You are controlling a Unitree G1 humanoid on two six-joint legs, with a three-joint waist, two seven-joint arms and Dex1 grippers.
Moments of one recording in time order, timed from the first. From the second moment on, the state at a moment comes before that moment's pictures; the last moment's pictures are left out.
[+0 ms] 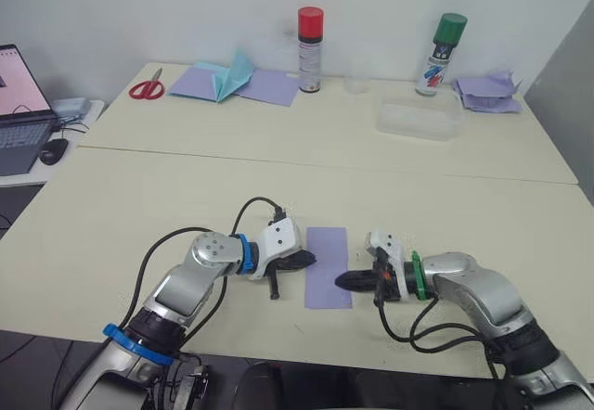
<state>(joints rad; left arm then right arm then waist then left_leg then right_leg) -0.36 0.57 -0.37 -0.04 -0.11 0.31 -1.02 -0.31 -0.48 0.28 -0.13 0.39 0.73 0.90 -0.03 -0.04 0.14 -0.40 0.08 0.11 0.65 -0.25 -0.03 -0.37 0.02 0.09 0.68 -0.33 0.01</state>
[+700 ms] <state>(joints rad) -0.37 0.57 -0.38 -0.02 -0.08 0.26 -1.06 -0.45 -0.34 0.20 0.13 0.35 0.65 0.73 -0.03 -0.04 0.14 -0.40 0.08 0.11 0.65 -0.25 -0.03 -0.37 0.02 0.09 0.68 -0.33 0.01</state>
